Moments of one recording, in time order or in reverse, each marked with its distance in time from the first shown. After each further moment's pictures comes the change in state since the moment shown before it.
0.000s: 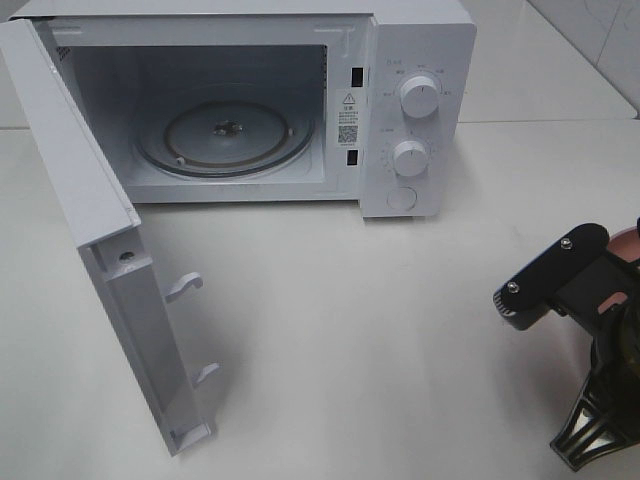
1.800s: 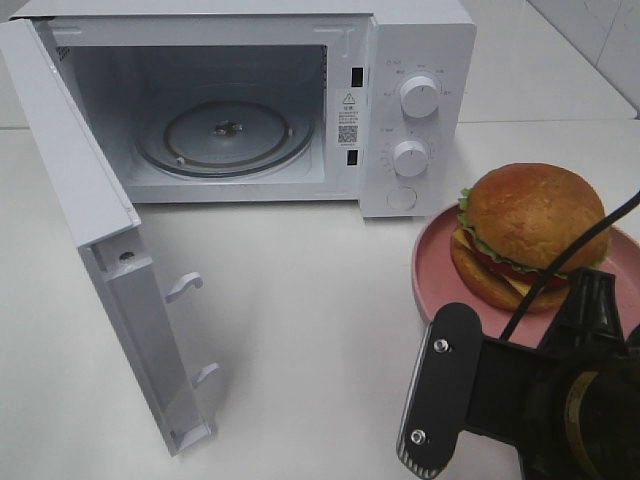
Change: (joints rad) left arm 0.000 0.000 0.000 0.000 0.000 0.000; right arm 0.415 -0.041 0.002 -0.132 -0.084 -0.212
